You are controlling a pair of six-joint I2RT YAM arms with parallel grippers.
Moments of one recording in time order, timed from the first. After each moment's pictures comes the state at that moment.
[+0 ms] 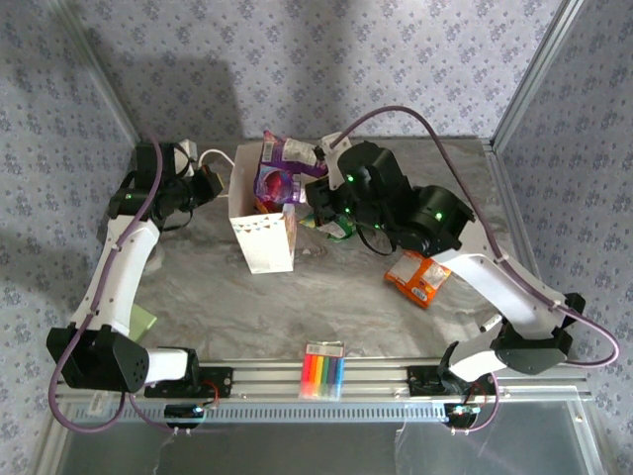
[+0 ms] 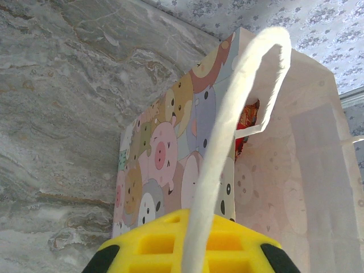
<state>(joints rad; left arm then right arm) -0.10 1.29 1.34 -0.73 0.30 -0.51 0.98 1.46 1.90 -0.91 0.20 0.33</state>
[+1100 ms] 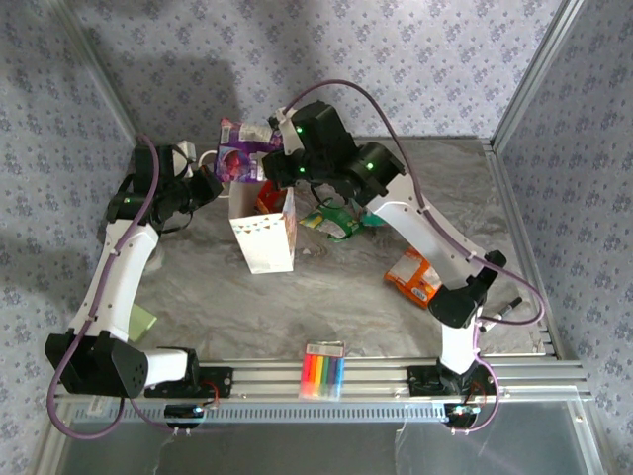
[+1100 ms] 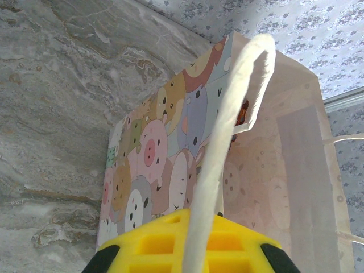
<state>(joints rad) -0.10 1.27 1.32 -0.72 0.33 -0.55 0.84 1.88 2.27 -0.90 -0.11 0.34</state>
